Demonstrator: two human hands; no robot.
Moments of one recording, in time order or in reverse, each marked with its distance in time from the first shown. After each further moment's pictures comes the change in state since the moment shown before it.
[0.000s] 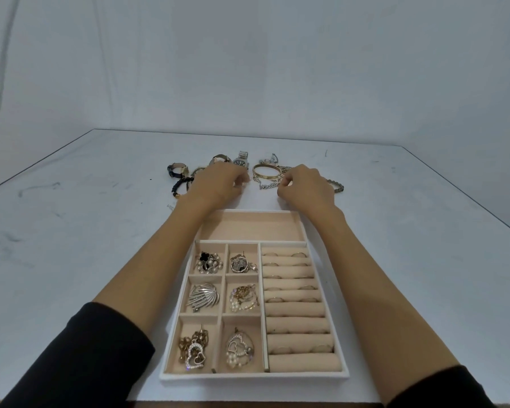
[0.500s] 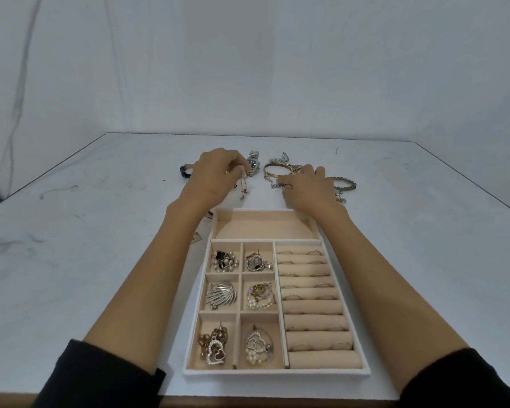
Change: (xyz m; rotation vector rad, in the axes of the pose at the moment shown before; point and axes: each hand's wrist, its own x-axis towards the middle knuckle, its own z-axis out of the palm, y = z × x) left_hand -0.027 -0.003 -0.028 -0.325 0.234 -0.013; right_hand 0.008 -0.002 0.017 -0.274 -0.120 -0.102
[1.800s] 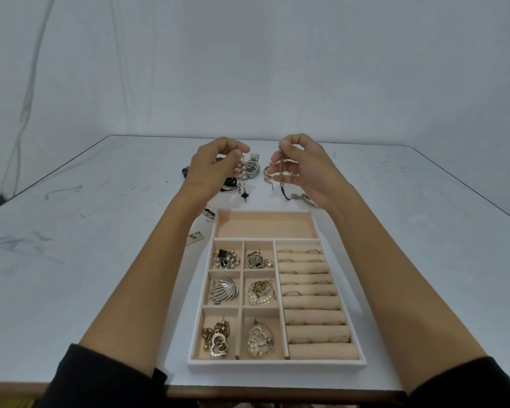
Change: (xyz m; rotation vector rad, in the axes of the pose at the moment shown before) left_hand -0.010 0.015 -0.012 -0.614 0.104 -0.160; right_hand -0.015 -0.015 -0.049 1.492 -0.065 -0.073
